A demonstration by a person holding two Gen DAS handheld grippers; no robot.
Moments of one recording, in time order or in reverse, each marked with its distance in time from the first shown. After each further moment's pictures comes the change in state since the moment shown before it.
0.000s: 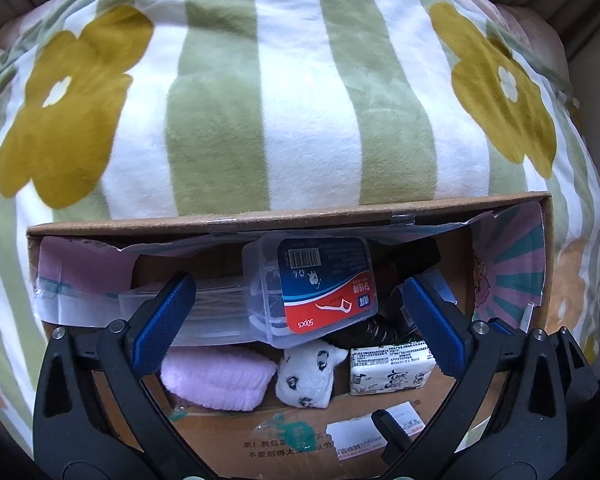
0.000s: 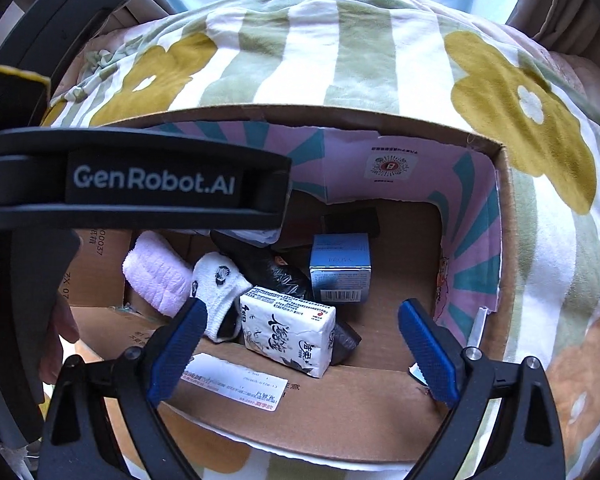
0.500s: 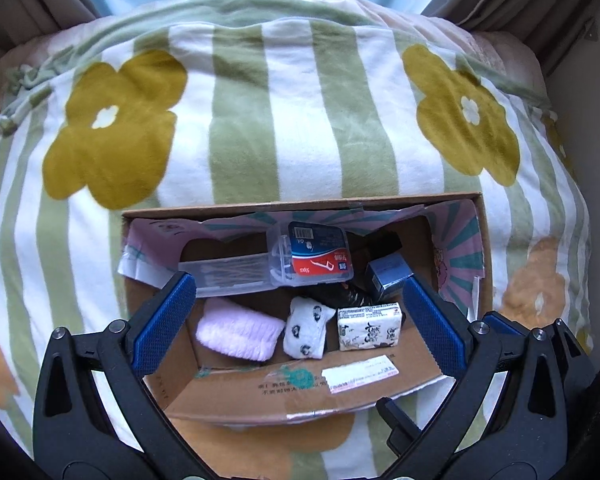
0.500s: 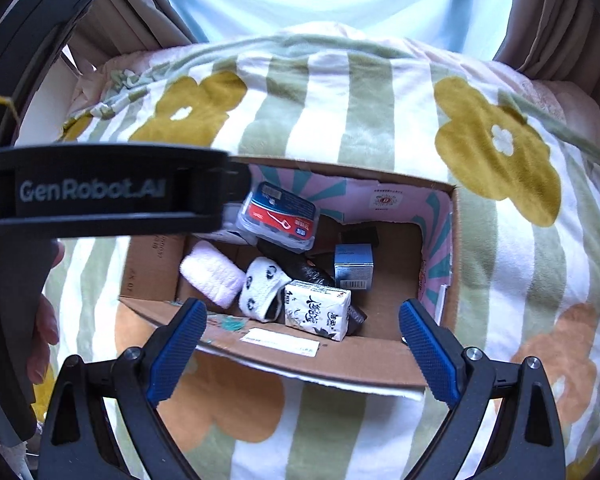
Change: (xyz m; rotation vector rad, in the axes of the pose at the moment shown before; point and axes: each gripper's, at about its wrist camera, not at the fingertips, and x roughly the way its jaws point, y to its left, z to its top) left arm -0.101 0.006 -0.021 0.002 -0.107 0.000; right arm -0.088 0.027 -0.012 -0.034 -0.117 -0.011
